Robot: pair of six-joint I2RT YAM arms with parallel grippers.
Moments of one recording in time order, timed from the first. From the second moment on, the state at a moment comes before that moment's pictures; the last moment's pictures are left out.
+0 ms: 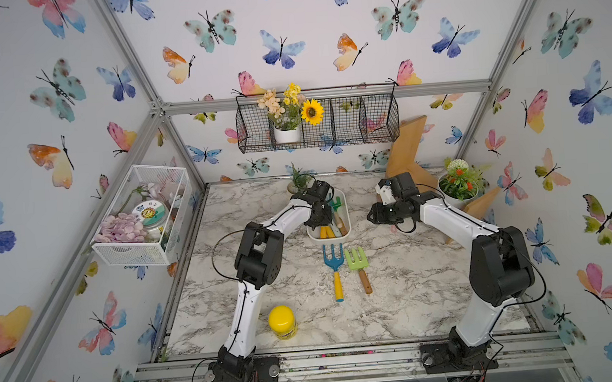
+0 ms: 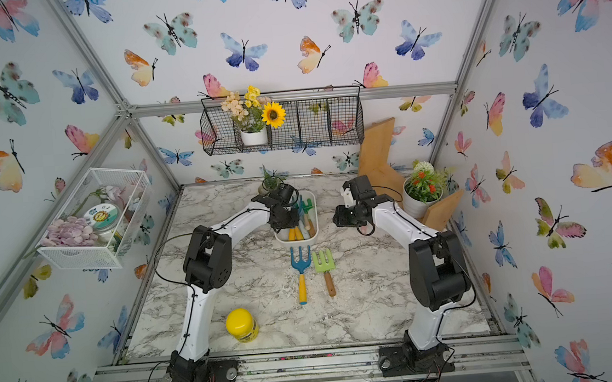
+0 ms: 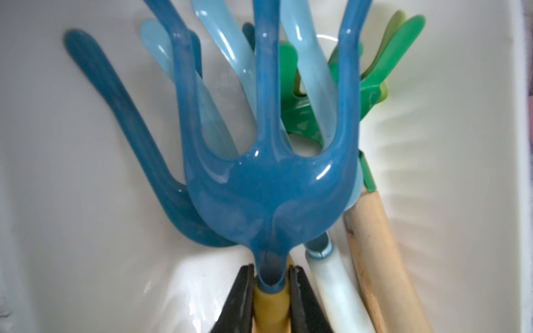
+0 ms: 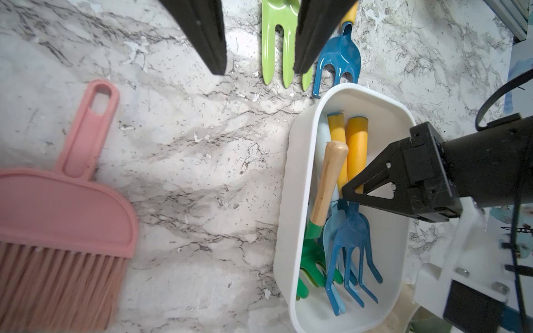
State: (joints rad) left arm -0.52 2.30 1.90 -0.69 0.02 -0.44; right arm 0.34 1.77 1.35 -0.55 -0.28 0.29
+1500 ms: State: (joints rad) left arm -0.57 1.47 0.97 -0.74 0.04 -0.53; right arm 0.34 1.85 1.44 -0.61 -0.26 0.23
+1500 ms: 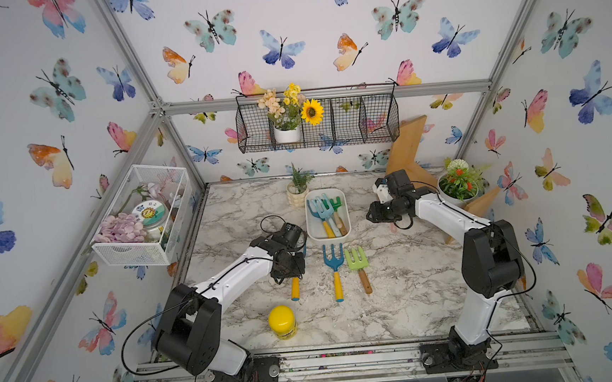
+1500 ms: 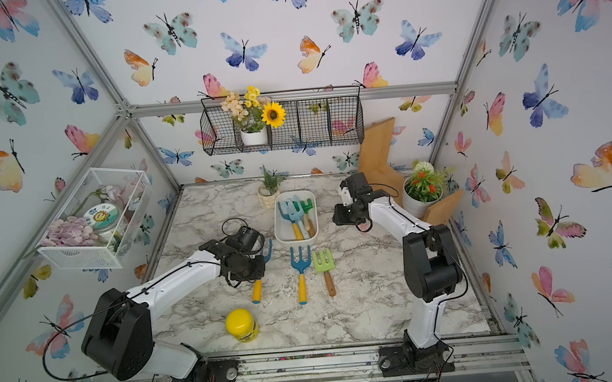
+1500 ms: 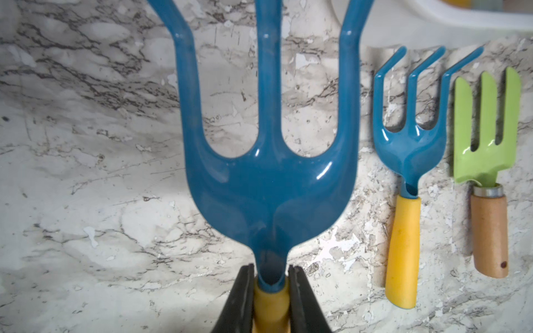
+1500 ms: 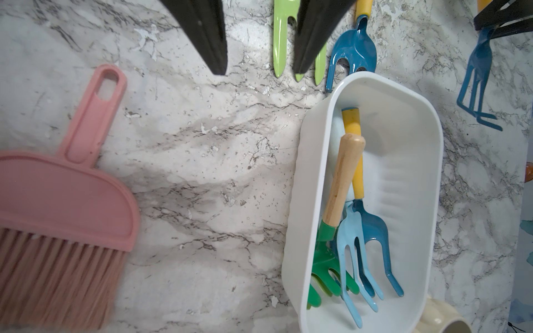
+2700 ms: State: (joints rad) left arm -0.66 1.72 1.00 -0.60 0.04 -0.59; right arm 0.40 1.89 1.61 -0.67 -0.22 0.23
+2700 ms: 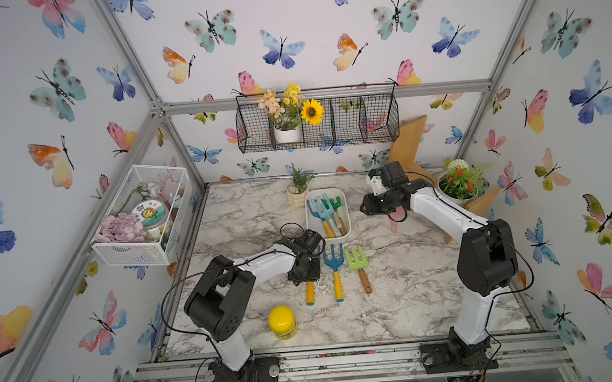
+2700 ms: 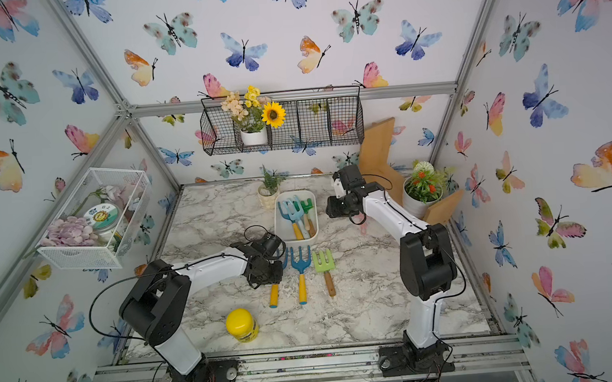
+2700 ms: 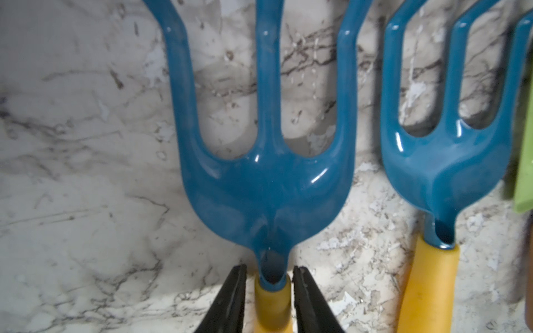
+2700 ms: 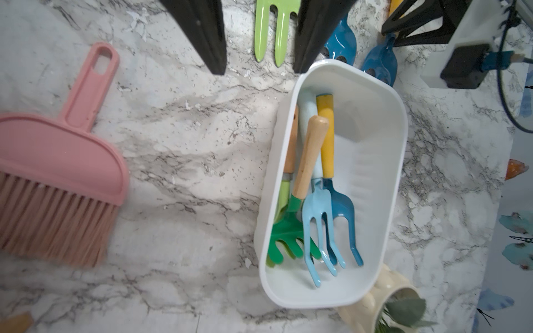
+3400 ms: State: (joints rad) left arm -0.33 1.56 1.21 -0.70 0.03 -0.52; right arm 0.74 2.38 2.19 -0.87 0.13 0.20
